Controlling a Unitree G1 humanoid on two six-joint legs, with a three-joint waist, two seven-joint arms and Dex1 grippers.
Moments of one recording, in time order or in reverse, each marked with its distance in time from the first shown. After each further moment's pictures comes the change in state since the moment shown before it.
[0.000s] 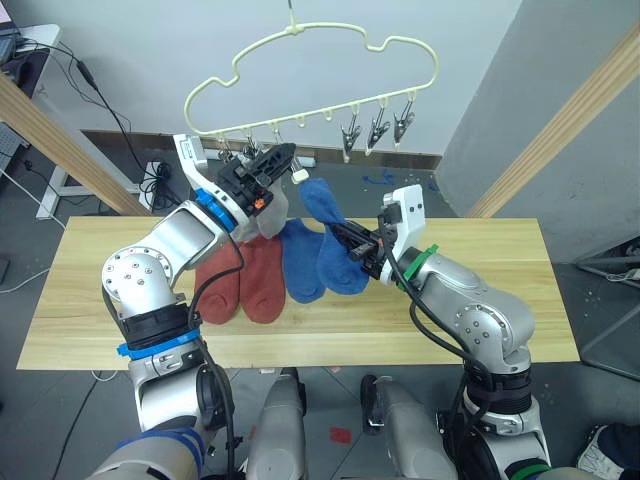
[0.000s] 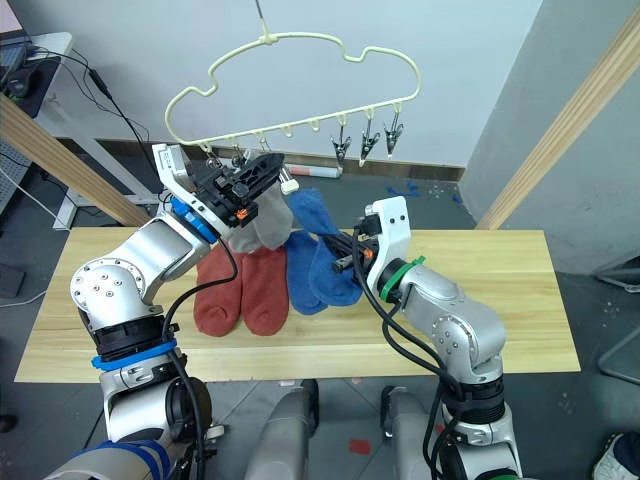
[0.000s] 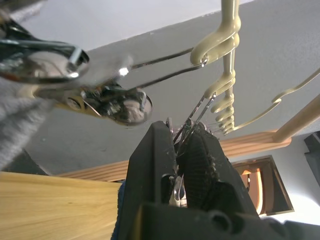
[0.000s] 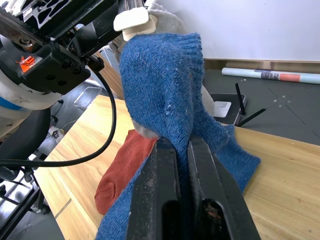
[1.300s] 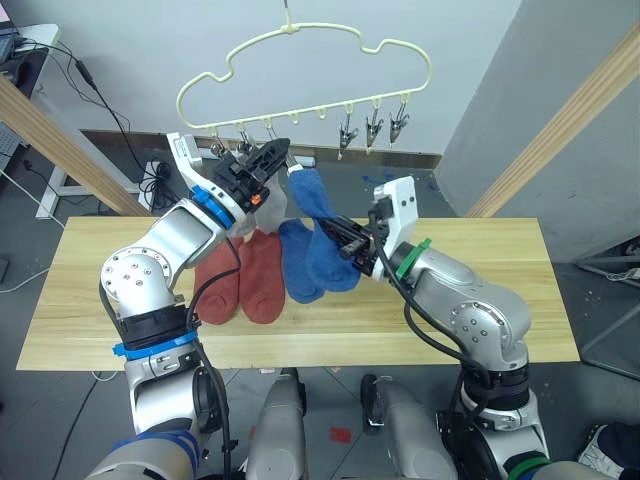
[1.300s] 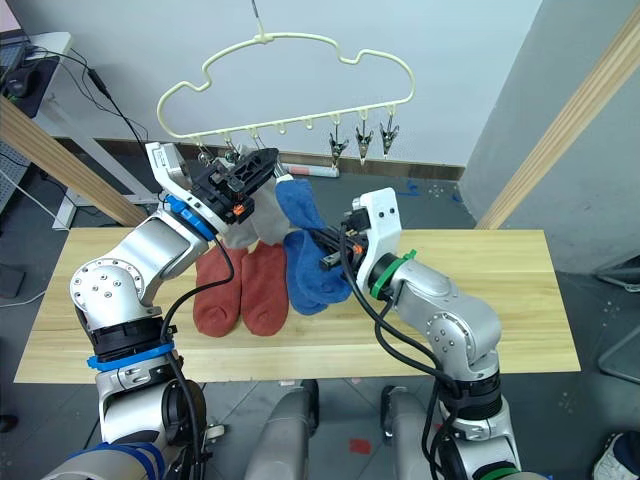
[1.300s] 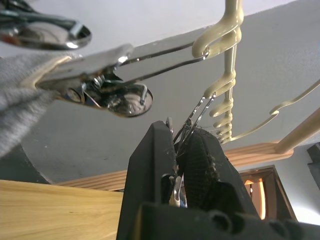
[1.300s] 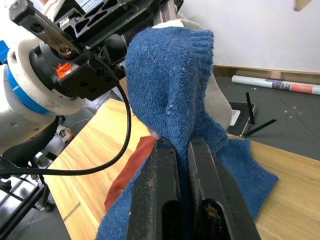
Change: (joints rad) left arm 0.011 0.024 -0.031 0.012 -0.073 -0.075 0.050; right arm -0.030 -0.007 0.041 -0.017 0.028 -0.006 -0.024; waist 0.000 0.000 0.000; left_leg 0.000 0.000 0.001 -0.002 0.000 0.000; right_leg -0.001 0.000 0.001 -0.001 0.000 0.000
